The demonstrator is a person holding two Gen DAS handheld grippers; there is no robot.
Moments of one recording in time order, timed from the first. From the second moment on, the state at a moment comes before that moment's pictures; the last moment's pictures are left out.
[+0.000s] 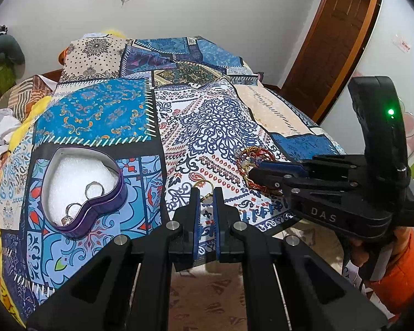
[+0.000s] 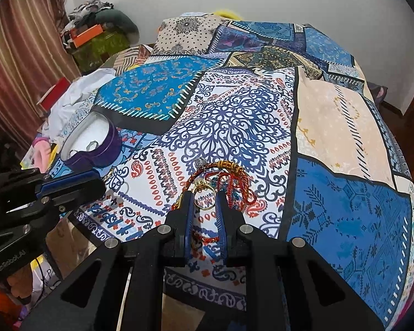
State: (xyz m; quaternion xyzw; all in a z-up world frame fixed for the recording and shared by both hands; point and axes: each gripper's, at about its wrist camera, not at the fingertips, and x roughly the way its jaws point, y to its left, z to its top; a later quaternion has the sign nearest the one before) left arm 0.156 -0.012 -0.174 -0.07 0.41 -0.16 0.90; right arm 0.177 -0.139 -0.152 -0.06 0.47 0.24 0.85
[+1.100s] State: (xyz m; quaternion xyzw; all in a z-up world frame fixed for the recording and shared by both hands) left arm 0.135 0.004 -0.139 -0.06 0.37 -0.14 0.92; right arm 0.161 -0.132 -0.120 -0.07 0.43 0.23 0.87
